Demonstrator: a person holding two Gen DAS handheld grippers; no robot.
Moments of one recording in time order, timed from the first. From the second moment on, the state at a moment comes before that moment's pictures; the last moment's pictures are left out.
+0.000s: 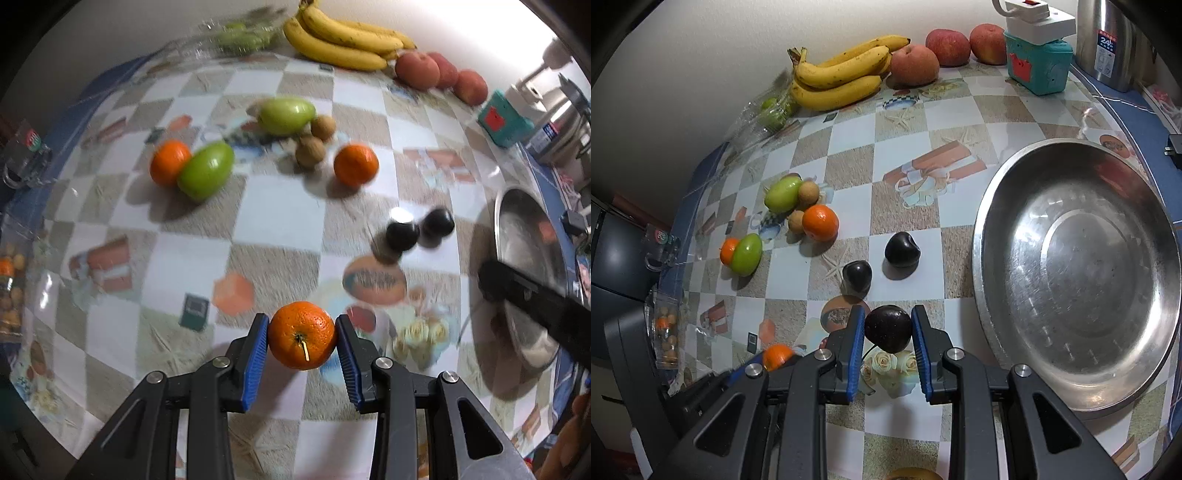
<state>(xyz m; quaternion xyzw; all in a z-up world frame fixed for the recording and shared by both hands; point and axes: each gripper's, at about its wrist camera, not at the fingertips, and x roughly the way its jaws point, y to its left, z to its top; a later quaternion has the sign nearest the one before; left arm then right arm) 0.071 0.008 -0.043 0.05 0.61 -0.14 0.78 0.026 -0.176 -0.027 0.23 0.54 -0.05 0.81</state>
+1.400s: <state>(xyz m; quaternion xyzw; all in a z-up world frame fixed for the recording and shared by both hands) 0.052 -0.185 0.003 0.10 0.53 -0.31 0.79 -0.061 -0.359 -0.027 0.35 0.46 -0.30 0.76</state>
